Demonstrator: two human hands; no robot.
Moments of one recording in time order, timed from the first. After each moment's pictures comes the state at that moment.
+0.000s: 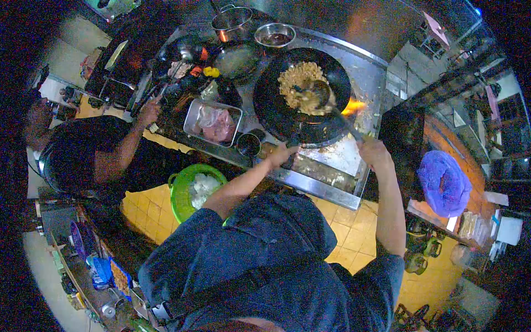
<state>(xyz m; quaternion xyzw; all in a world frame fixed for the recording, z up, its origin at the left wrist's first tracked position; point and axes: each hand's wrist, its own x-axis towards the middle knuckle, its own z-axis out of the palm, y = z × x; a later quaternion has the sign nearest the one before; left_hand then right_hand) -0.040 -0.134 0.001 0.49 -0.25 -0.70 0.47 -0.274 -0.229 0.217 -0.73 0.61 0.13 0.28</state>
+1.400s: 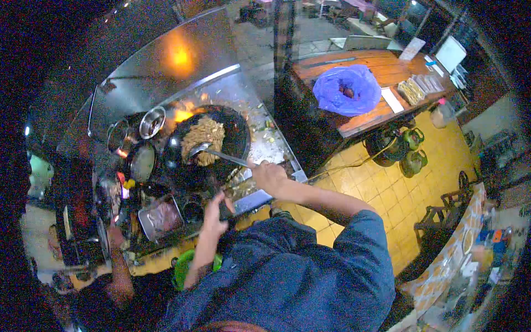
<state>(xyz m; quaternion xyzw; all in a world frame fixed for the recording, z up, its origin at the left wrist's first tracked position) -0.081 -0.055 0.148 0.50 -0.17 -0.74 0.41 -0.289 -0.087 0.183 -0.80 0.59 0.05 0.09</state>
